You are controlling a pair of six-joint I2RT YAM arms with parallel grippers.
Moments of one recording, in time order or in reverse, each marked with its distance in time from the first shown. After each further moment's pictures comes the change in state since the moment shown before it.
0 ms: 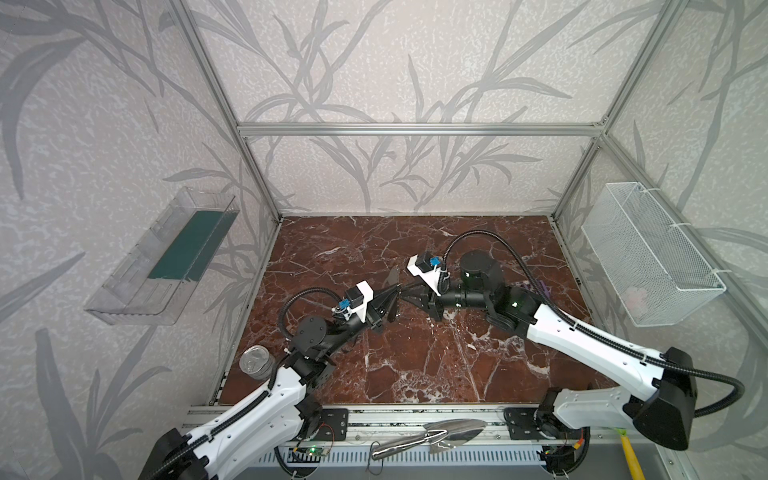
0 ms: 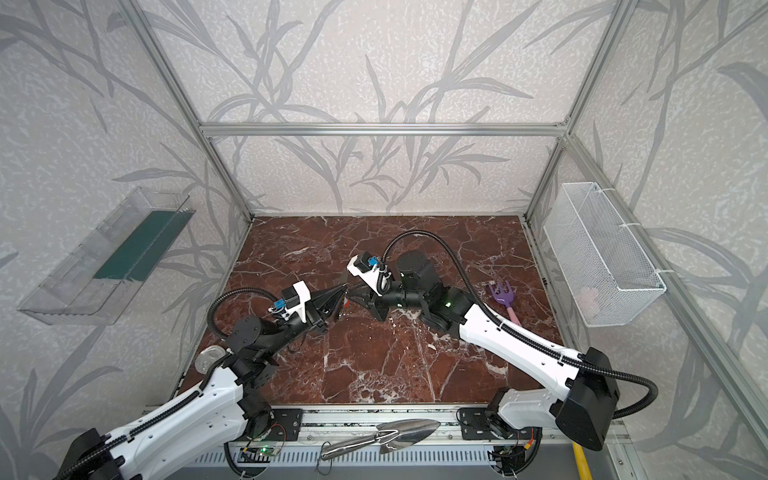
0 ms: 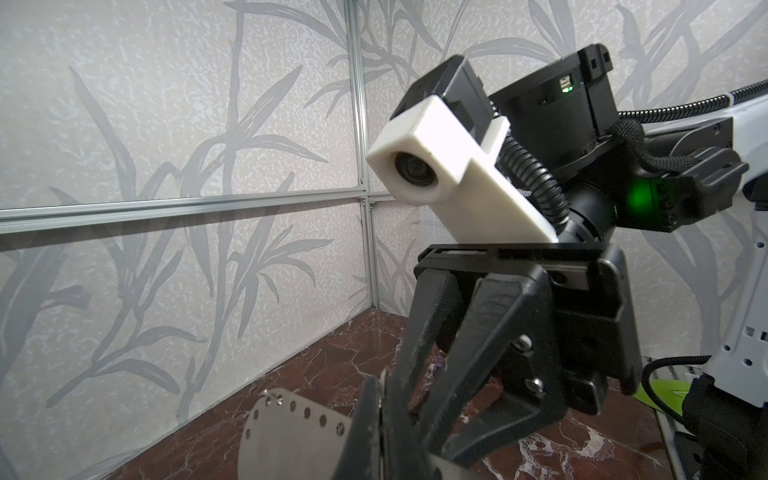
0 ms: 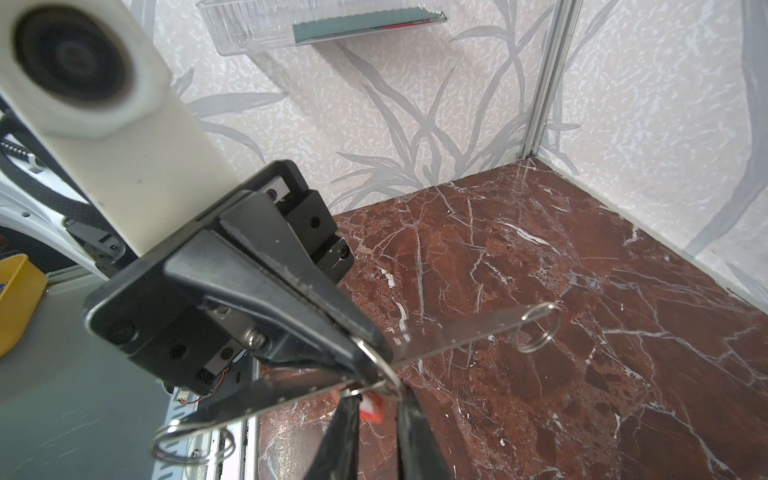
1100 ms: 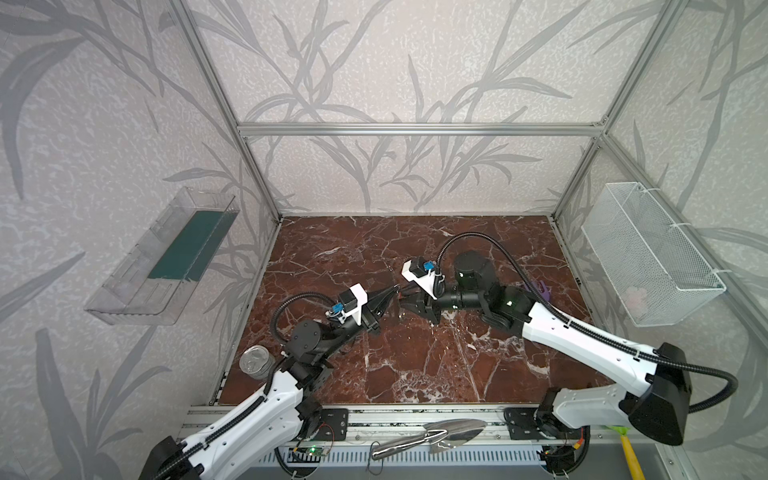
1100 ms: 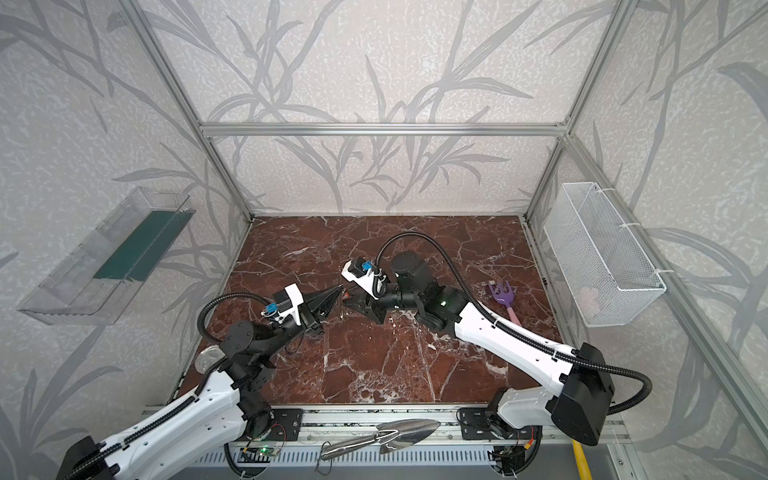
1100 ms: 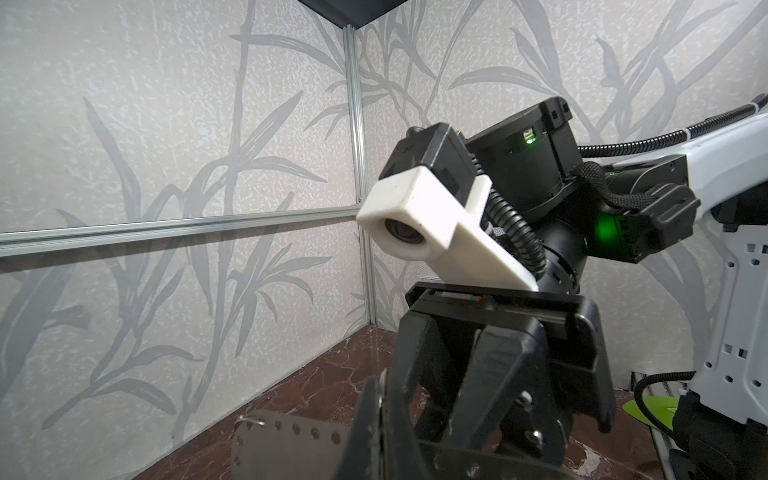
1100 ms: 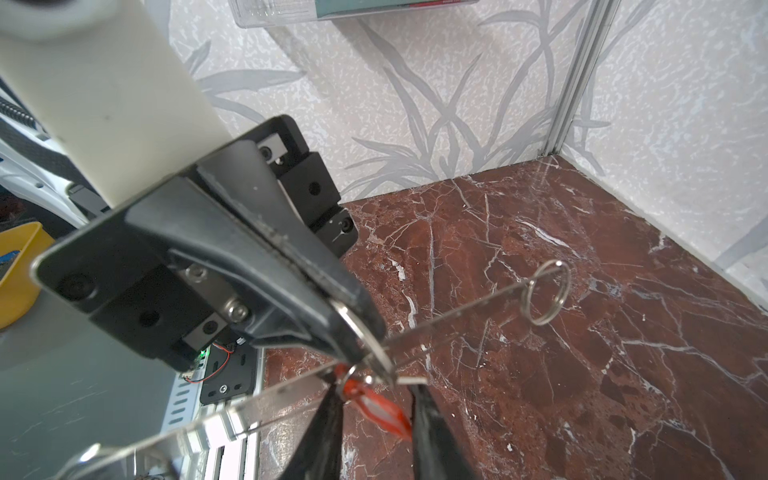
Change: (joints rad) left arm 0.000 -0.051 -0.011 0.018 0.004 -0.017; right arm 0.011 0.026 0.016 -0.023 -0.034 -0.055
